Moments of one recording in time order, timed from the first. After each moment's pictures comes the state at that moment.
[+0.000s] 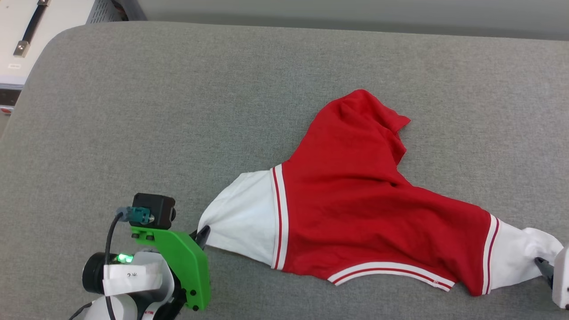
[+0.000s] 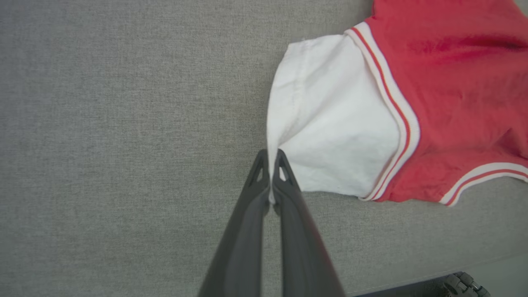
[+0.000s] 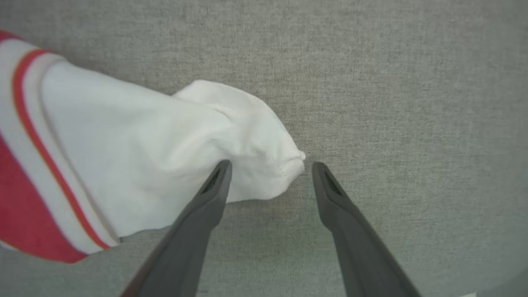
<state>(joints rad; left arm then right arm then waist) -0.02 0.25 -0.17 -0.26 -0.41 0.02 0.72 -0.01 -0.33 -0.26 -0.08 0.27 0.13 0.94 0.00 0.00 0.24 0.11</state>
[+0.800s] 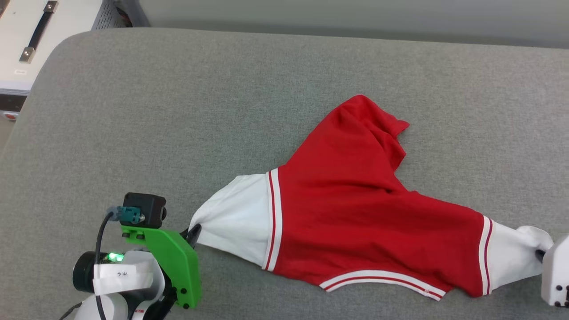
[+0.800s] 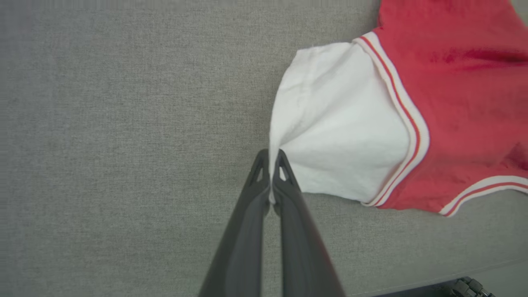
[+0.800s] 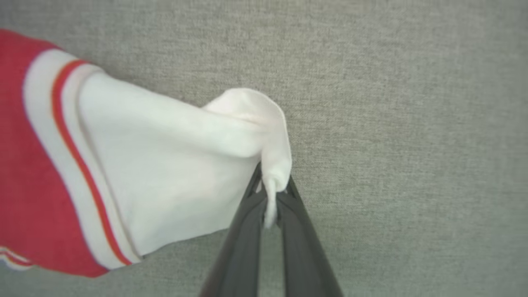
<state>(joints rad) -0.02 0.27 -0.15 -0.24 -0.42 0.02 0.71 -0.03 -0.37 -0.17 0.02 0.32 0.13 0.80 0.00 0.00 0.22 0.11</state>
